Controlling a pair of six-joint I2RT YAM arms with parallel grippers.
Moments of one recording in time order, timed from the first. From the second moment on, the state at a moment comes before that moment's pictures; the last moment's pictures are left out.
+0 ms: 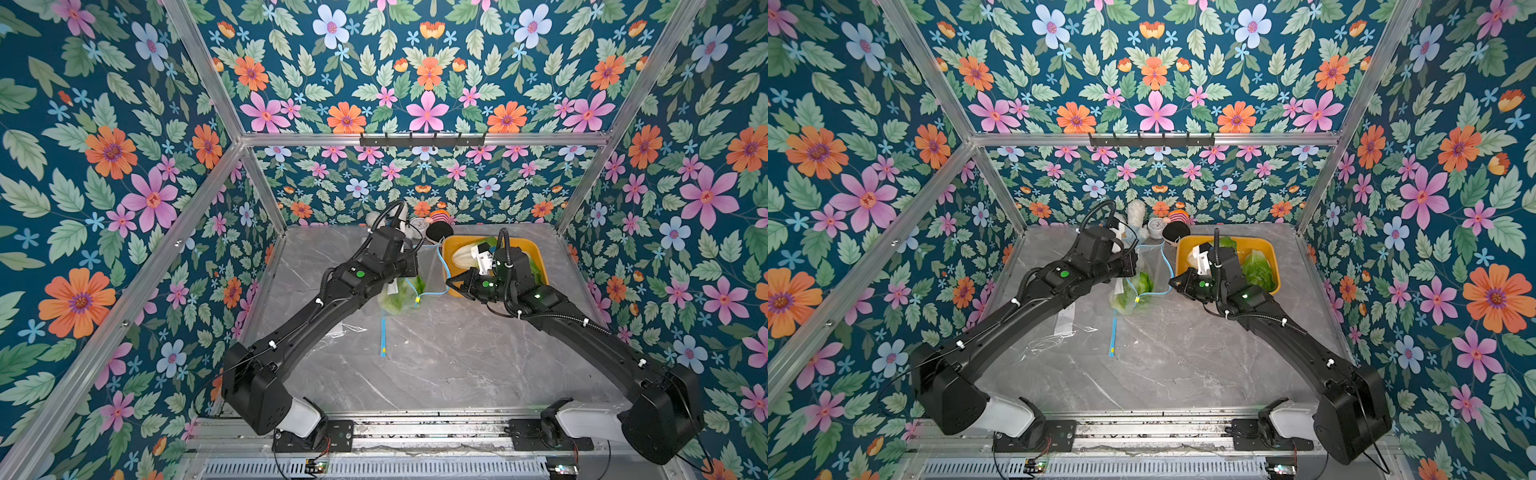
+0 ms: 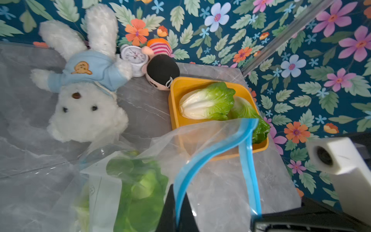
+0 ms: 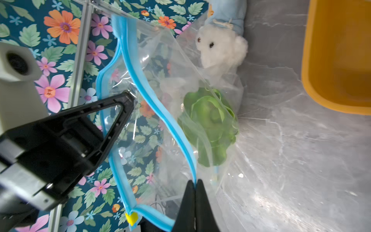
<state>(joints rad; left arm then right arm) -0.71 1.49 1.41 -0.47 -0.06 -0.53 0.48 1.29 1.02 -0.25 -0.44 0.89</state>
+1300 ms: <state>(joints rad) -0.80 1.70 1.52 -0.39 -0.12 -0.46 0.14 1.72 1.19 -0.12 -0.28 1.10</state>
